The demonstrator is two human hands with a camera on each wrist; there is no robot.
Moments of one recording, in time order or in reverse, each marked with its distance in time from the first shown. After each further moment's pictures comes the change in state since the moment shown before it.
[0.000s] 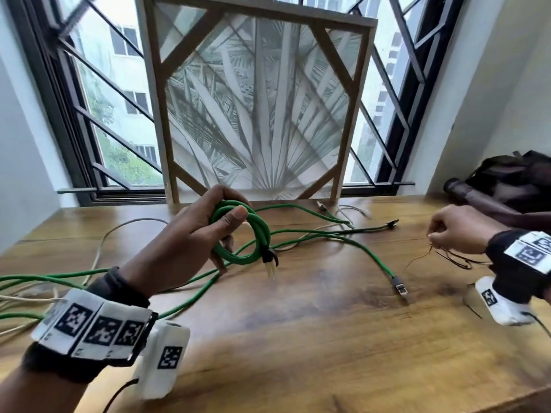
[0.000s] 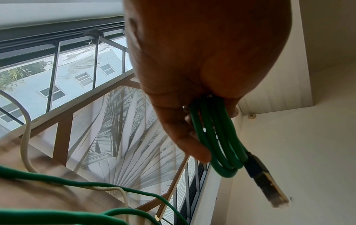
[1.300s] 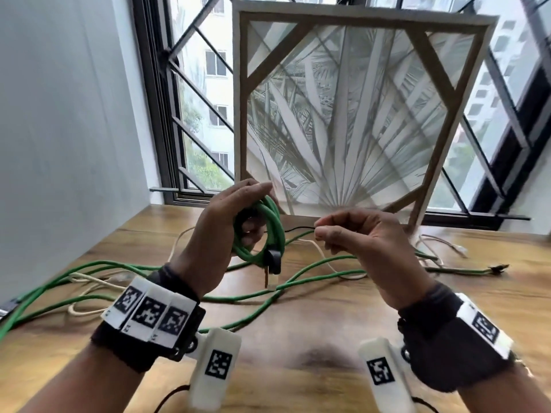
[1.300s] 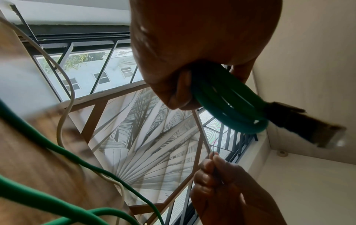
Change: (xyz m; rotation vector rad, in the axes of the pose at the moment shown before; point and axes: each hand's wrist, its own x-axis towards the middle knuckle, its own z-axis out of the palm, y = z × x) left_hand 0.005 0.009 -0.030 -0.302 0.349 -0.060; right_hand -0.053 -0.276 0.024 1.573 -0.123 -0.669
